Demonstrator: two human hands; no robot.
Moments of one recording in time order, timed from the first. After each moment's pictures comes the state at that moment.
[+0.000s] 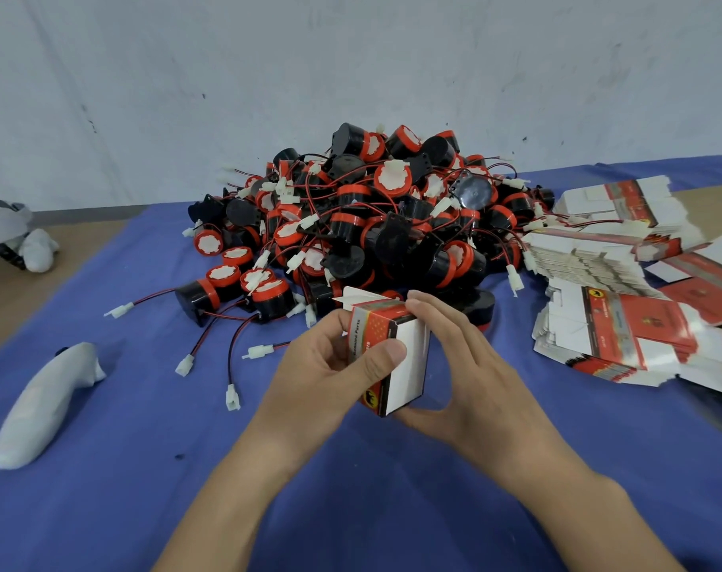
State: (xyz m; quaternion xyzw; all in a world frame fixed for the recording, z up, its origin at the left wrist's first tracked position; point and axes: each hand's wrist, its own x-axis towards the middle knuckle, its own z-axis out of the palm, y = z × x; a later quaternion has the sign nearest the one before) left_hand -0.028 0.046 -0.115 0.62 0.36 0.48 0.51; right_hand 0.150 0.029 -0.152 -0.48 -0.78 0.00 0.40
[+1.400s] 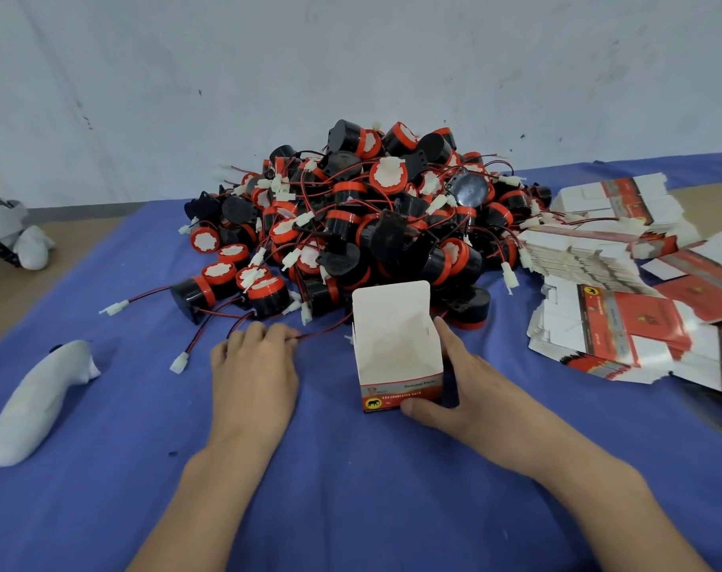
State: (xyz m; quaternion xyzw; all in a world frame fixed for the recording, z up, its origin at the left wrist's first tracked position) left_hand -0.070 0.091 -0.160 0.70 0.68 0.22 -0.06; right_hand 0.176 0.034 -0.155 -0.58 -0.71 0.30 0.26
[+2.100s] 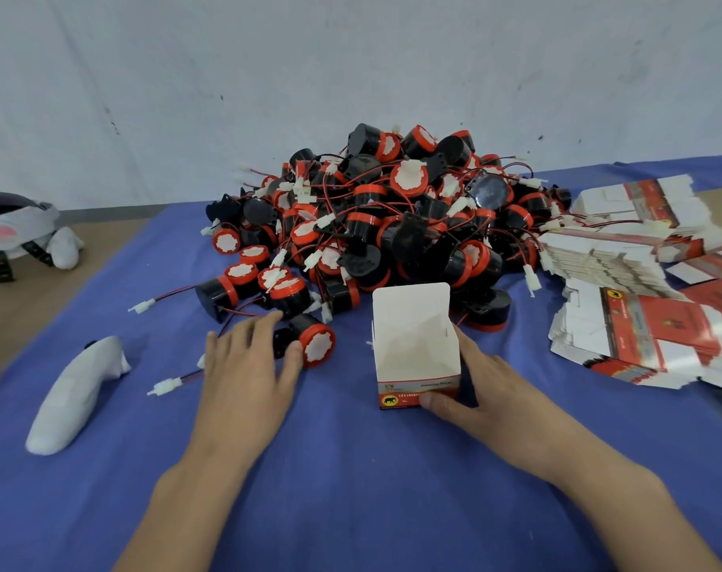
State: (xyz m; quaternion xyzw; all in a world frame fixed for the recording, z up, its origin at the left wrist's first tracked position) left_hand -0.104 0.079 -0.154 0.70 0.65 0.28 -0.01; right_hand 0.172 0.035 -0.159 -0.54 -0.74 0.26 0.29
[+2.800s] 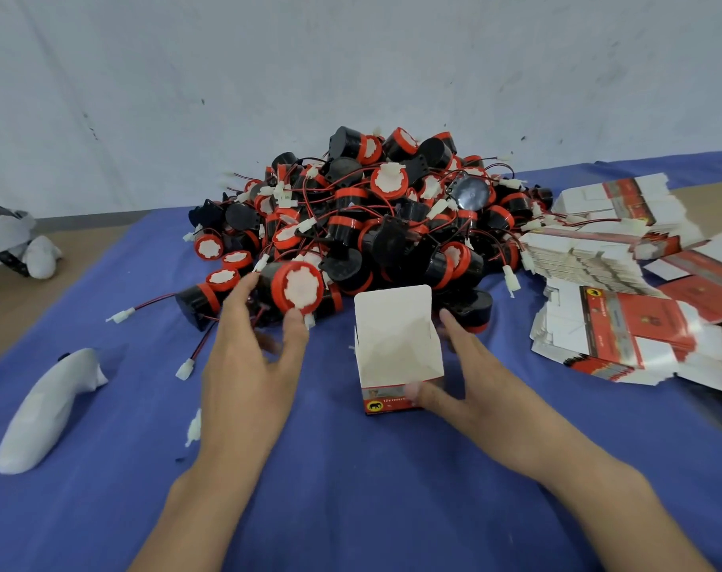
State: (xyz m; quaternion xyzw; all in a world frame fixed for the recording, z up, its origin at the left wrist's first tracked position) left_hand -0.066 0.071 -0.138 0.61 0.56 0.55 0.08; right_hand 0.175 0.033 -0.154 -0.60 -0.69 0.26 0.31
